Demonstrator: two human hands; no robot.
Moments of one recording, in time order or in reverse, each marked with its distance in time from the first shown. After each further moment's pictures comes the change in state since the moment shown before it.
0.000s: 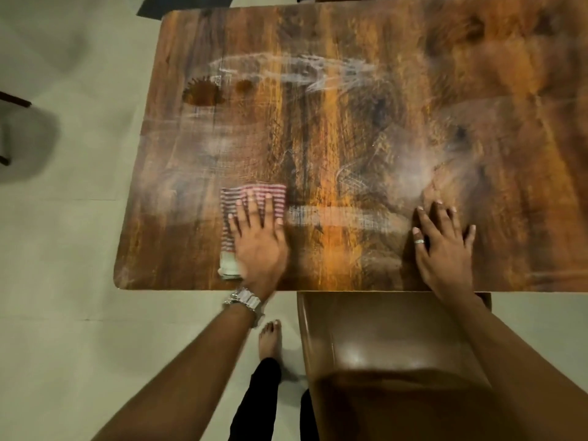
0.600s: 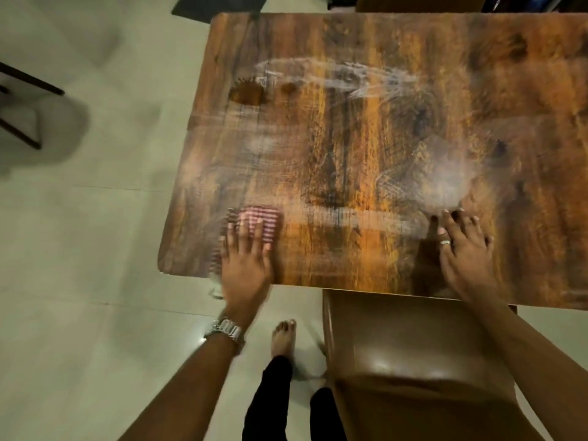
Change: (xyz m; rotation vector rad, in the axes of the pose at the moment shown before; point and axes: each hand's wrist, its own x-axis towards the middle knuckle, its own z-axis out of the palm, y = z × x) left_hand -0.047 -0.109 -0.012 -0.060 -0.039 -0.075; right_hand 0.001 -0.030 -0.006 0.107 -0.029 -0.020
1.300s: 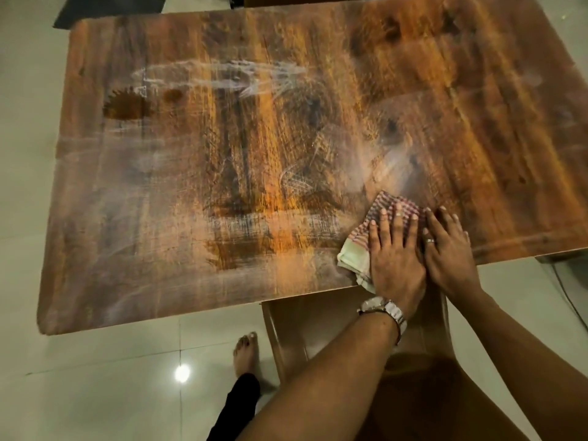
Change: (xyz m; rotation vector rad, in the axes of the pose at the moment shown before) left_hand -0.067 0.383 0.099 -0.037 -0.192 0.578; right_hand -0.034 0.106 -0.037 0.024 0.044 0.216
